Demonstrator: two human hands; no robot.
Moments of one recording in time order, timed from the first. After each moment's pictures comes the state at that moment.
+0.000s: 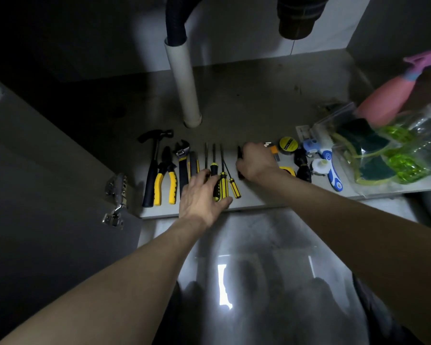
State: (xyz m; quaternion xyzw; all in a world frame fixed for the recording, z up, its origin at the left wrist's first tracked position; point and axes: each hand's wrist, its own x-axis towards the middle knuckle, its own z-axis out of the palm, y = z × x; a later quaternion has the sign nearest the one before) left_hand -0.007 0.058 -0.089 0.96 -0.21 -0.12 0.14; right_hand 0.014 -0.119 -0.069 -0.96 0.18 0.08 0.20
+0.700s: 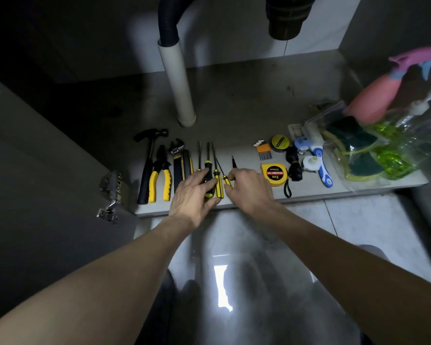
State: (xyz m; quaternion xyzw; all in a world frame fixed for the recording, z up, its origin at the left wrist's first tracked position) left_hand -0.008 0.071 -0.091 0.94 -0.30 -0.11 0.12; right_hand -0.050 -0.095 -0.097 -0.97 0.13 0.00 0.22
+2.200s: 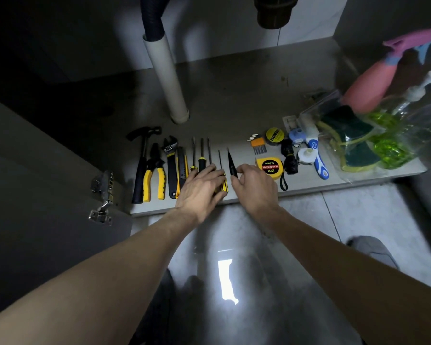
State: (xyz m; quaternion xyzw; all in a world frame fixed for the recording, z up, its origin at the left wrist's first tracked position) left_hand -0.007 0.045 -0.093 0.91 -0.40 -0.09 0.07; right_hand -0.068 -0.107 -0.112 -0.93 0.22 -0.05 0.28
